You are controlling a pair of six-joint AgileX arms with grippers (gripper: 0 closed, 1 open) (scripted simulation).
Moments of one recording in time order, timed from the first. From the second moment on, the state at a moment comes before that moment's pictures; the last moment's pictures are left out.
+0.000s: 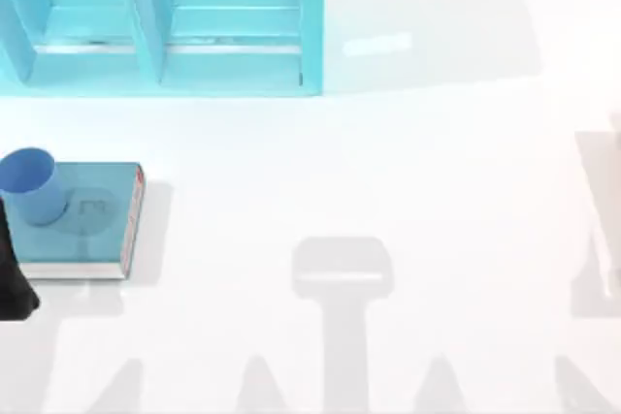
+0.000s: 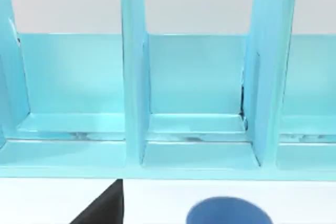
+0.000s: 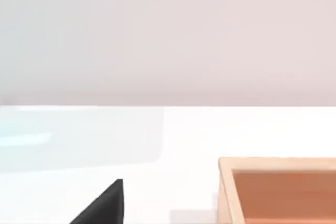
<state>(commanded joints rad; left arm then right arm) 0.00 0.00 0.00 0.00 0.00 0.00 0.00 0.00 0.00 0.00 0.00 0.00</state>
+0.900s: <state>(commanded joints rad) -0.06 0.88 0.83 -0.69 -0.01 -0.05 0.00 0.00 0.00 0.00 0.00 0.00</state>
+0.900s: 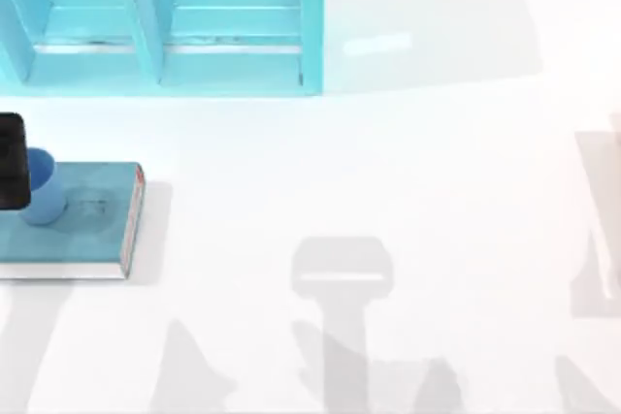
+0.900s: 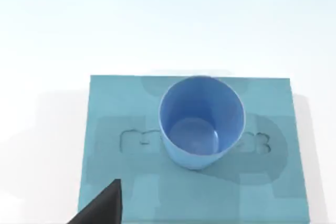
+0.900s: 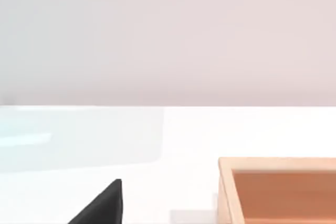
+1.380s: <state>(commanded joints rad) -0.10 1.66 1.51 -1.24 -0.02 -0.07 0.00 0.00 0.00 0.00 0.00 0.00</state>
